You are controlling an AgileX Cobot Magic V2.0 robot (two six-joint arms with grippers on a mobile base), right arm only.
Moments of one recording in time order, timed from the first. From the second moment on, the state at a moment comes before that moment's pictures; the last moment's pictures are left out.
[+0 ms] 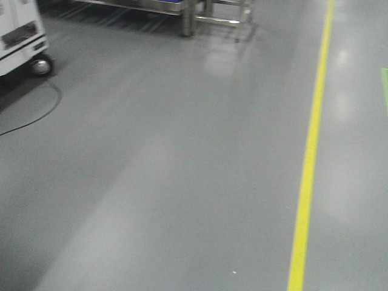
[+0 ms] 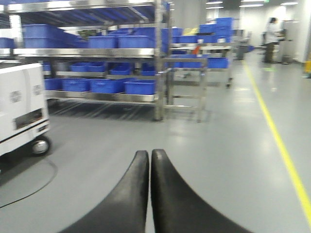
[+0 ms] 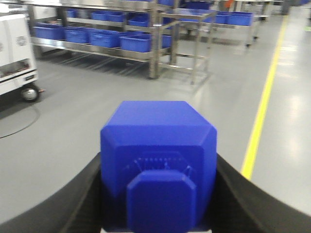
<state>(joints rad) 0.10 0.17 -0.35 -0.06 0.42 0.02</state>
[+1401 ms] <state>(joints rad) 0.10 0.17 -0.35 -0.06 0.42 0.02</state>
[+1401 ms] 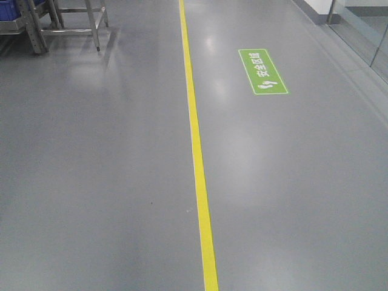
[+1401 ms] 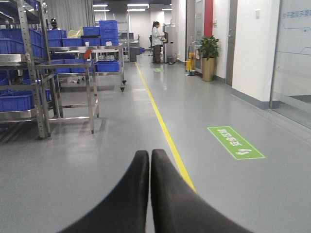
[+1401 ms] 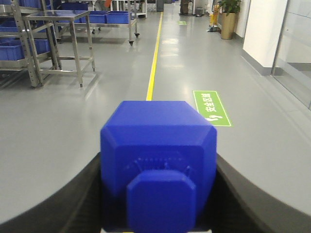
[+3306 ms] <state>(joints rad) 0.10 0.17 -0.35 -0.06 0.42 0.02</state>
